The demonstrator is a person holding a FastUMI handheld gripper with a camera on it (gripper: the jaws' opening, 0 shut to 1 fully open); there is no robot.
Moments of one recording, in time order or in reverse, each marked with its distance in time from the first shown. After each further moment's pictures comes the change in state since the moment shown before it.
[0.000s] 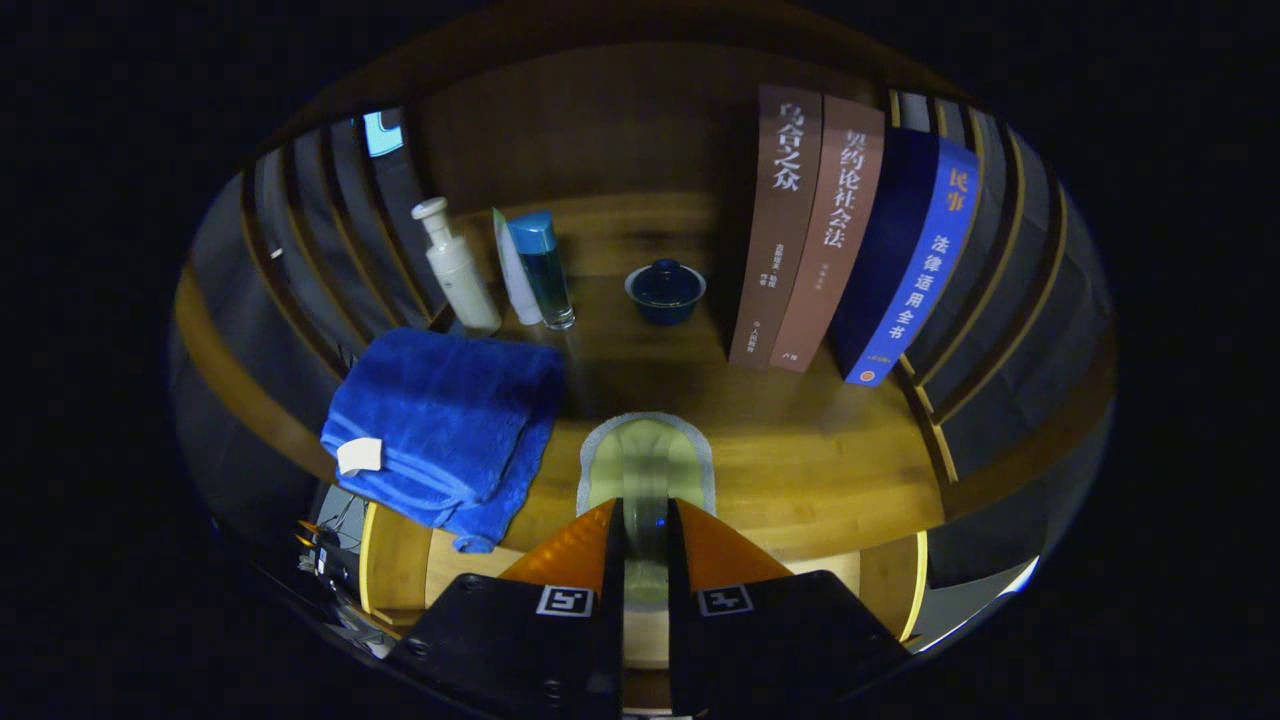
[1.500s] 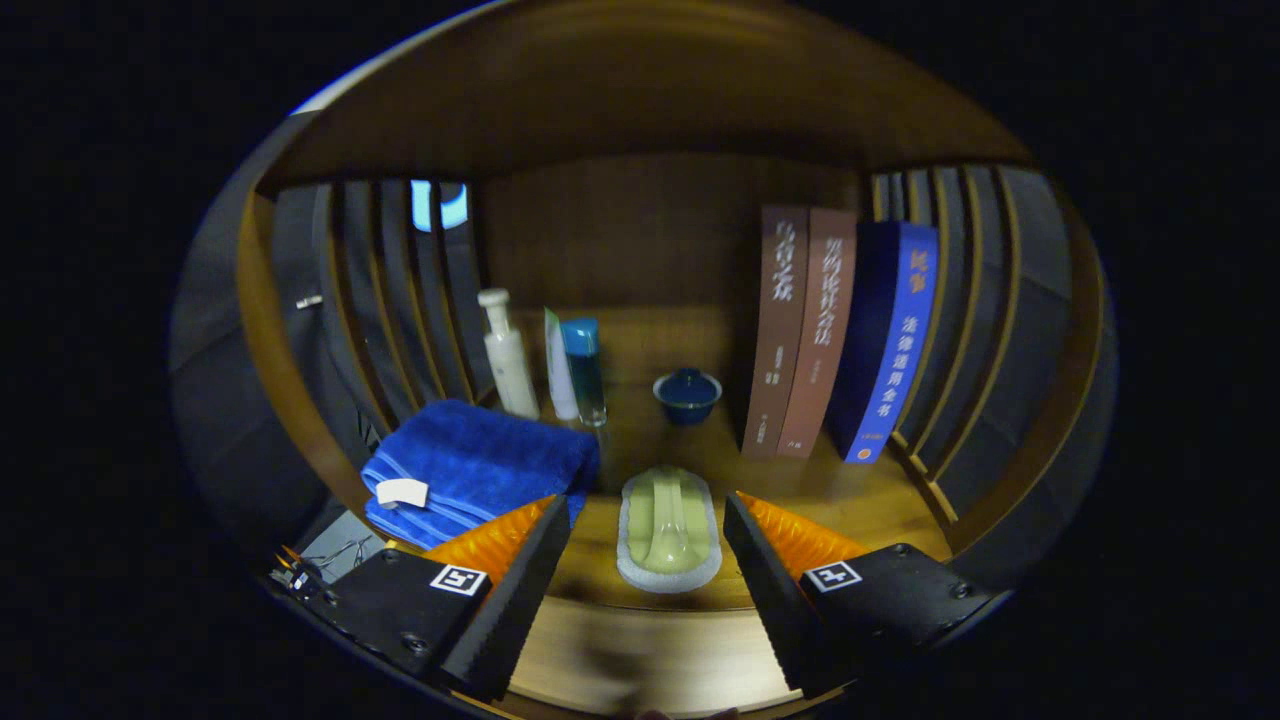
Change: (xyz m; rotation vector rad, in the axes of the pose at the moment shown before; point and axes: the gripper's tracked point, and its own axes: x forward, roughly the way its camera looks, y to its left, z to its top) arm -0.071 0.017 0.025 -0.039 -0.495 0.039
